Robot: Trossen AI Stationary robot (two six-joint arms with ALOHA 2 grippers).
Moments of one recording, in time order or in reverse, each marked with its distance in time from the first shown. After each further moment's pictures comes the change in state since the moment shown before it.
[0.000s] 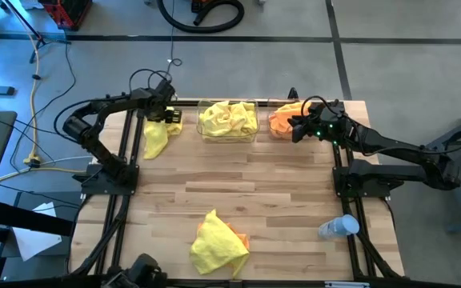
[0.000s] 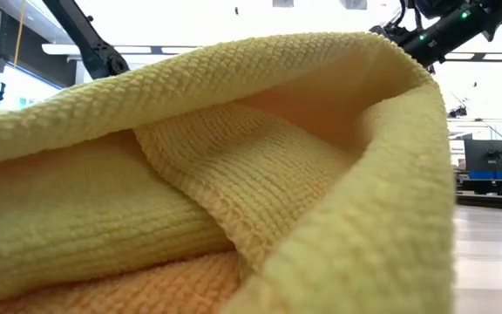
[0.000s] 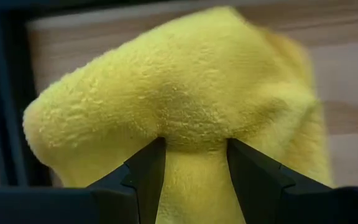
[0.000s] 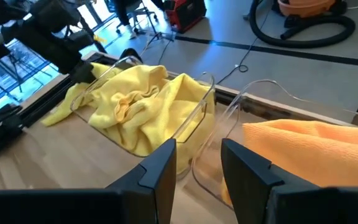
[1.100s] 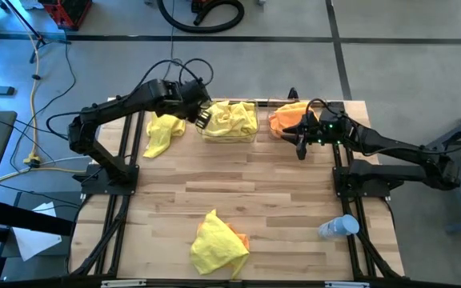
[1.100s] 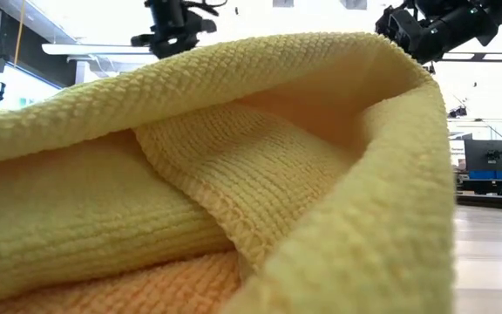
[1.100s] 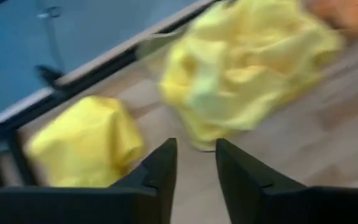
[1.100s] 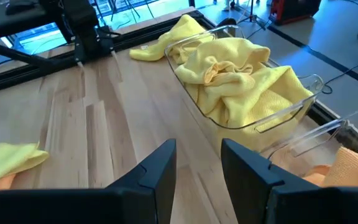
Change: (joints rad) left arm -0.629 -0.030 0.762 -0.640 -0.203 -0.167; right arm 0.000 0.000 -0.001 0.000 -0.389 -0.366
